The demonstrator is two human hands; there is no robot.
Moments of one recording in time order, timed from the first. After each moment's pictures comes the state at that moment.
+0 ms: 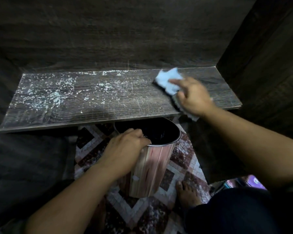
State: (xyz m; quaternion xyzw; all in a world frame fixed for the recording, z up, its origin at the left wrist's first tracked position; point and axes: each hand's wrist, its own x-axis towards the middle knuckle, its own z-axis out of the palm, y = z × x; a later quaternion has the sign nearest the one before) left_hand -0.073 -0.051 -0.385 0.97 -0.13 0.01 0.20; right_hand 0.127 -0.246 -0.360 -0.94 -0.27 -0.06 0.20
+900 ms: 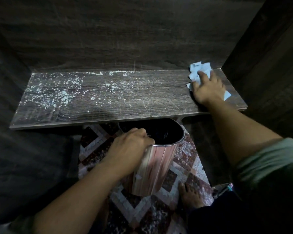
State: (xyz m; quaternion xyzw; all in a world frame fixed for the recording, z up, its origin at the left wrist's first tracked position) left_hand -0.075 -0.048 -0.384 0.97 -0.13 0.04 0.18; right_hand 0.180 -0.259 -0.381 -0.99 -0.03 -0.02 0.10
